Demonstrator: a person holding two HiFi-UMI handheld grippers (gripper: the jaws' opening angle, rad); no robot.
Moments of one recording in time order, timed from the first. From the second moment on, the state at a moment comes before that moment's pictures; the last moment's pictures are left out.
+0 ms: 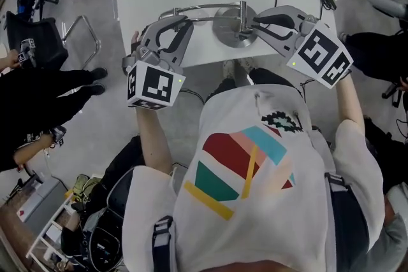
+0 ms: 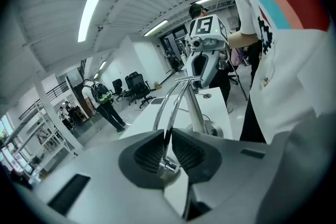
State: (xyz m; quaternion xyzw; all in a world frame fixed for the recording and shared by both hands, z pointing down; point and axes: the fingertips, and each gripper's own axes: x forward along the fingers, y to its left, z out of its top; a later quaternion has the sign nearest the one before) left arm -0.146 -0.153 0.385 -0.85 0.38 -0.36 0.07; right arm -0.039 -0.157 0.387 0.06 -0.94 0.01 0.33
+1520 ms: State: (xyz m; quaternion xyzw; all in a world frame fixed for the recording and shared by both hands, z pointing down) left arm -0.130 -0.162 0.418 -0.87 0.44 -0.21 -0.06; right arm -0.038 -0.184 0.368 0.14 -0.96 0.03 0.25
